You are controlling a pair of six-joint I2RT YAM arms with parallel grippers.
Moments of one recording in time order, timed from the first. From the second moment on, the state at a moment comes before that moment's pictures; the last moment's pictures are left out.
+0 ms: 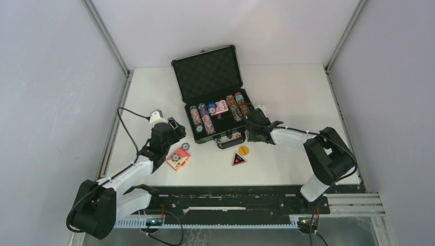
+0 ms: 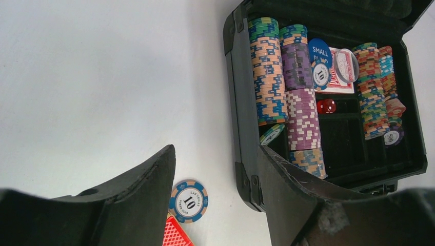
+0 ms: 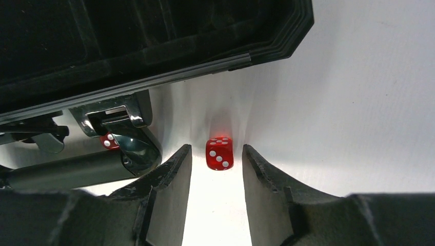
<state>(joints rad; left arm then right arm) -0.37 1.06 0.39 0.17 -0.30 -0.70 0.58 1.62 0.85 -0.23 0.21 0.44</state>
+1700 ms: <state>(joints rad) -0.36 1.05 0.39 0.17 -0.26 -0.70 0.65 1.79 1.28 -0.30 0.22 0.38</state>
